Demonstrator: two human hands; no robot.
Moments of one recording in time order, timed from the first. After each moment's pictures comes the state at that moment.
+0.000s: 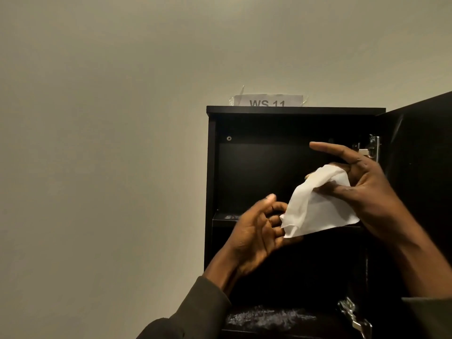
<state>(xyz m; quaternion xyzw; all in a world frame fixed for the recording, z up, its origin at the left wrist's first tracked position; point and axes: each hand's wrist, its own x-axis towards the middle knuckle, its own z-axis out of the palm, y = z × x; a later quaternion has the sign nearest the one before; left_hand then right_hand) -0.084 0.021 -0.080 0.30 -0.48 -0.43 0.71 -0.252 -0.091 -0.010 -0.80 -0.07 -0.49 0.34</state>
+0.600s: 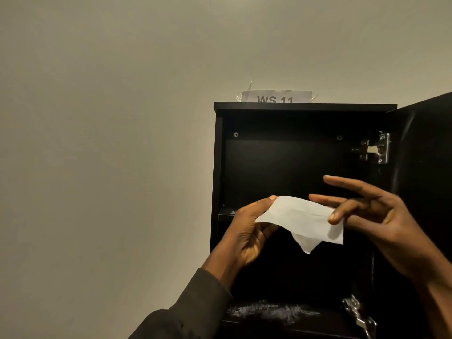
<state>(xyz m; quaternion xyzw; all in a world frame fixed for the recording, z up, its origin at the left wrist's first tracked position) -0.082 0.030 -0.077 0.34 -0.34 -0.39 0.79 -0.274 -0.096 -0.057 -0.79 -0.11 -0.42 0.43</state>
